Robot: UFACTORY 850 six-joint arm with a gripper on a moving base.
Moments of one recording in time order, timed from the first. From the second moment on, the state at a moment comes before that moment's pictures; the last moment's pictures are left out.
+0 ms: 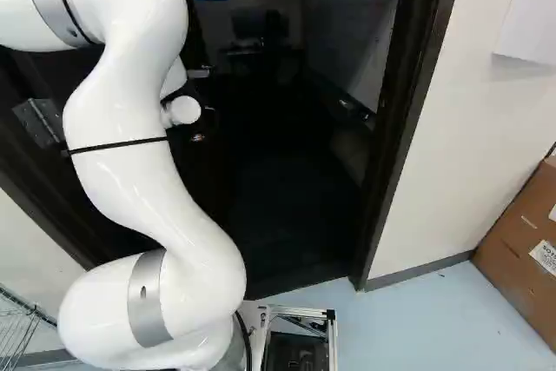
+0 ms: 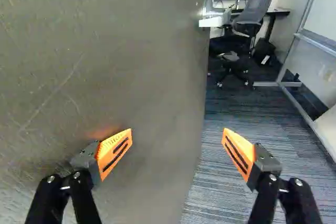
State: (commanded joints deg) arm 23.8 -27.2 -60.6 -11.2 39.7 13.3
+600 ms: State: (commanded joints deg) arm 26.8 -30.9 -65.4 -15.2 39.7 13.3
